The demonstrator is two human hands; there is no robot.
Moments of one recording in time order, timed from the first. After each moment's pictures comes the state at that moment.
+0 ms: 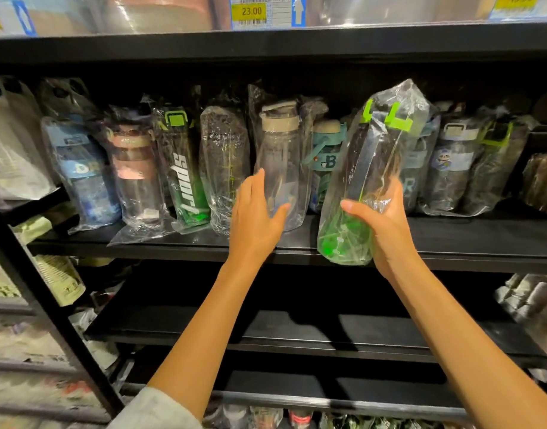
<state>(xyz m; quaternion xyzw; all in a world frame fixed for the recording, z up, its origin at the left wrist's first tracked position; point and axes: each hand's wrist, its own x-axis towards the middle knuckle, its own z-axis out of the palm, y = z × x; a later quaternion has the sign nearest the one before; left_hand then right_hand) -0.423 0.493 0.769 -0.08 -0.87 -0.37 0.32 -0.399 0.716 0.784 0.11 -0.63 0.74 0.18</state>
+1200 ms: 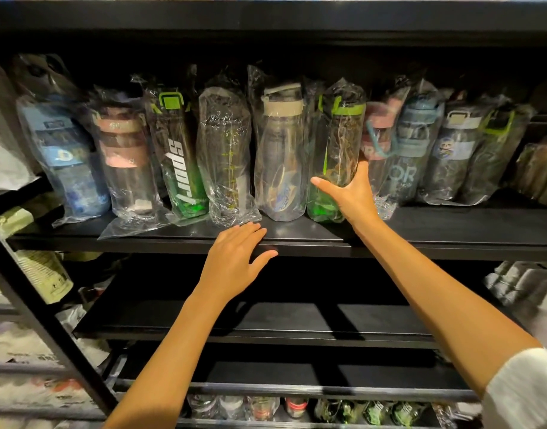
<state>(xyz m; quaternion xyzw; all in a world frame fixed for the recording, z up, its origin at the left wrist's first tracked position) -0.418 0.426 0.680 -0.19 -0.92 -0.12 0.31 -0.478 0.683 0.784 0.03 -0.81 0.56 0.20</state>
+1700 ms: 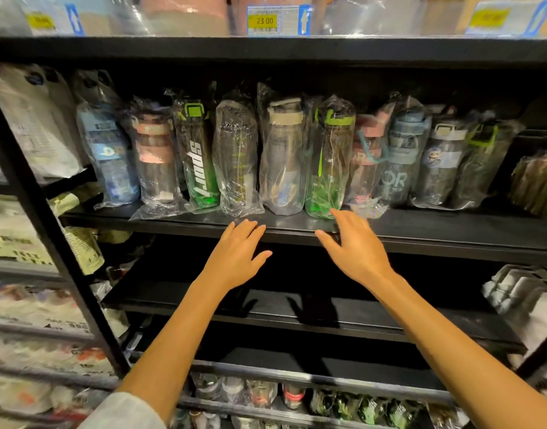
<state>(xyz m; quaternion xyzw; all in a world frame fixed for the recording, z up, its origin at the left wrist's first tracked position) -0.364 0.440 0.698 -0.16 -0.96 -0.05 0.21 -0.368 0.716 0.737 0.14 -0.95 0.20 0.20</state>
